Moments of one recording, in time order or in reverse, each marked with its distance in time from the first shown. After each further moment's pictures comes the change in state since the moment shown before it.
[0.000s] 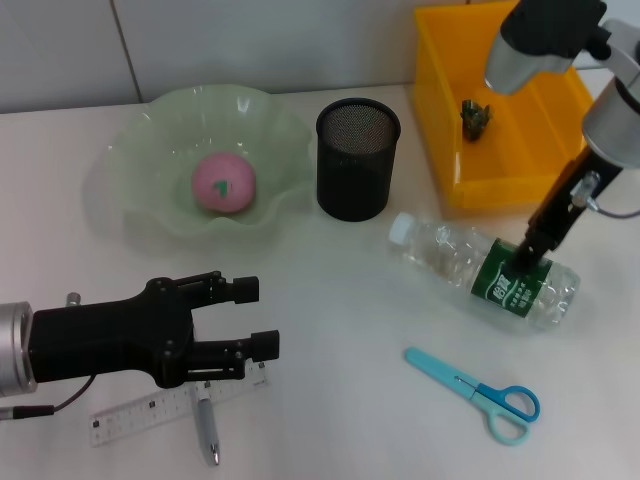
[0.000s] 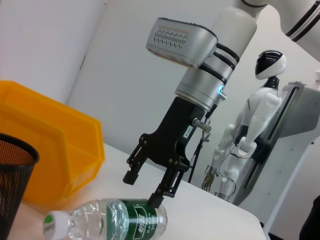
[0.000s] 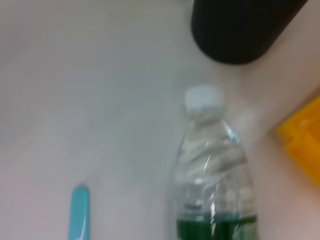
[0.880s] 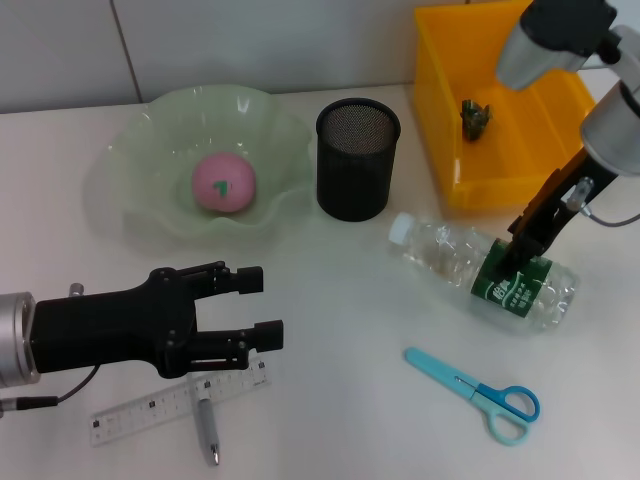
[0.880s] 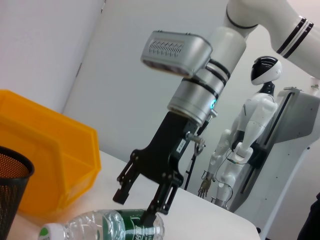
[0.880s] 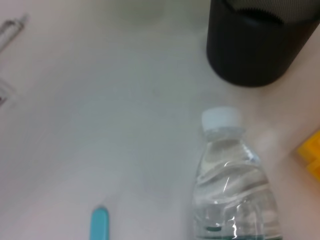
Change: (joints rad) left arm -0.015 -0.002 -0.015 0.000 -0.002 0.011 -0.008; right arm -0.013 -0.018 0.056 0.084 0.088 0.048 -0.061
